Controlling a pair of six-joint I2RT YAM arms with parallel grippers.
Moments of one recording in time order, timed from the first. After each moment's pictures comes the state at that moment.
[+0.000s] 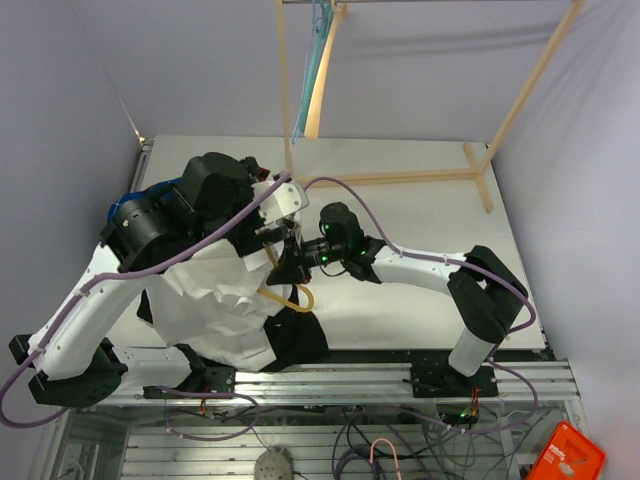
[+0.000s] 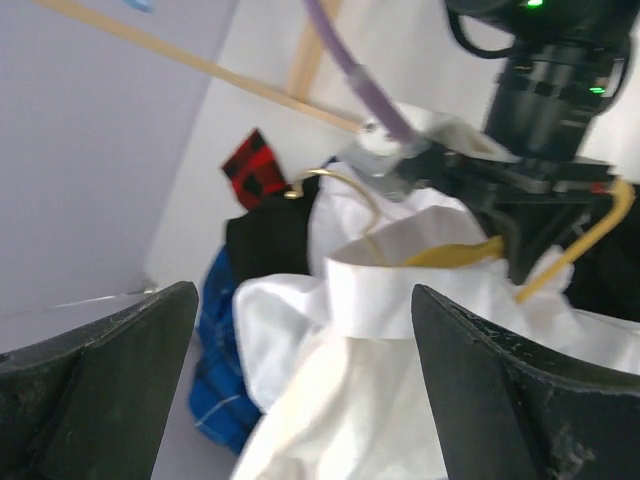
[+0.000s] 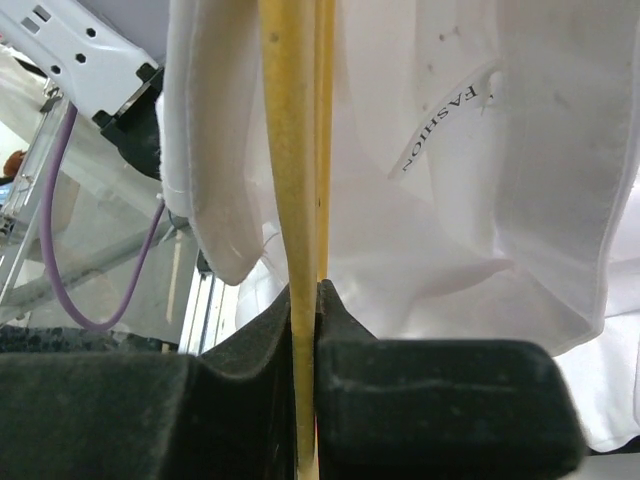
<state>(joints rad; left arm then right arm) -0.87 1.21 1.75 -1.18 -0.19 0.51 0.87 1.72 1.02 0.38 -0.86 0.20</state>
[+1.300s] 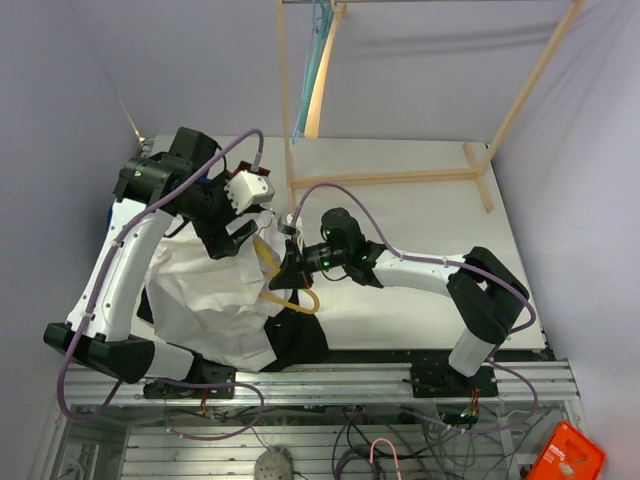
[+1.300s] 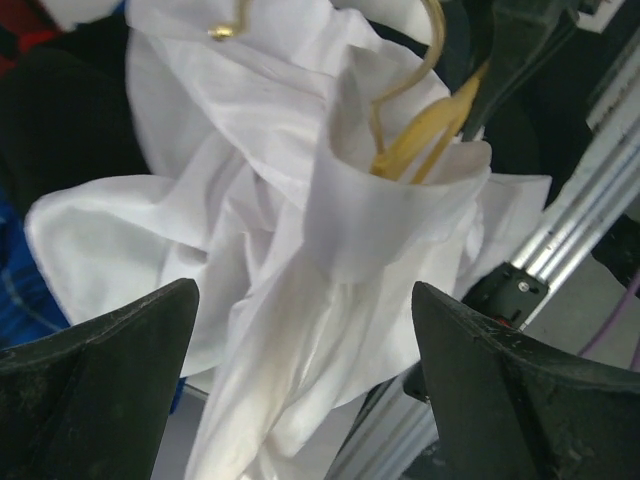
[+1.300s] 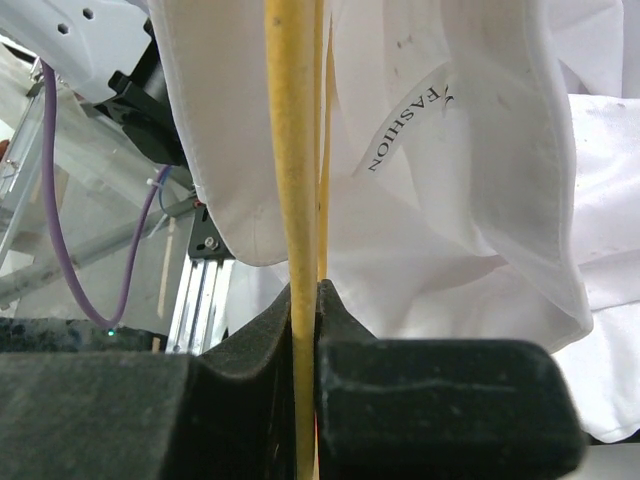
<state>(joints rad) -0.34 1.37 1.79 -1.50 0.29 0.71 0.87 1.71 0.97 0.41 -0.85 0.17</state>
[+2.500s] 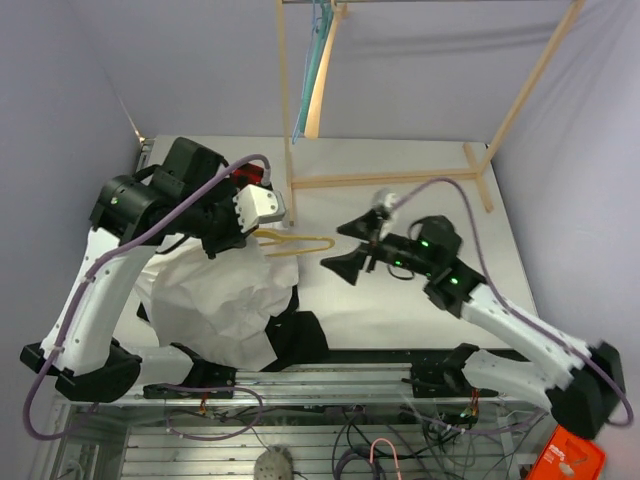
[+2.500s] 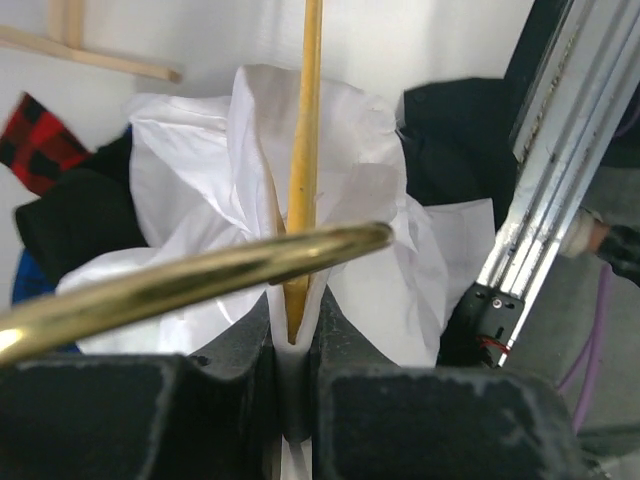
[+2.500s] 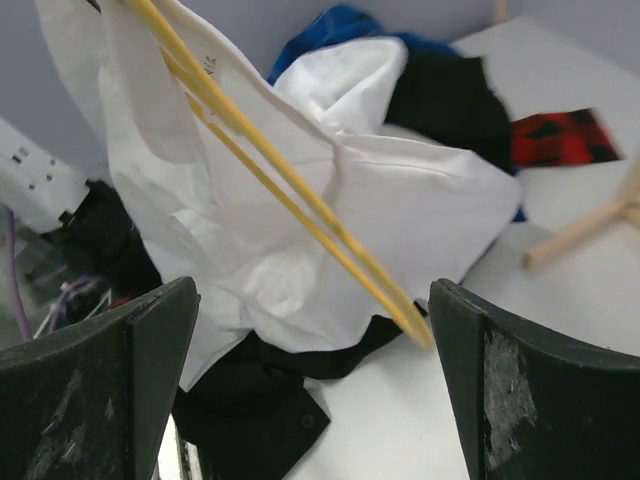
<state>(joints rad) -0.57 1.29 1.86 -1.53 0.31 0.65 0.73 1.11 0.76 0.27 -0.56 0.16</state>
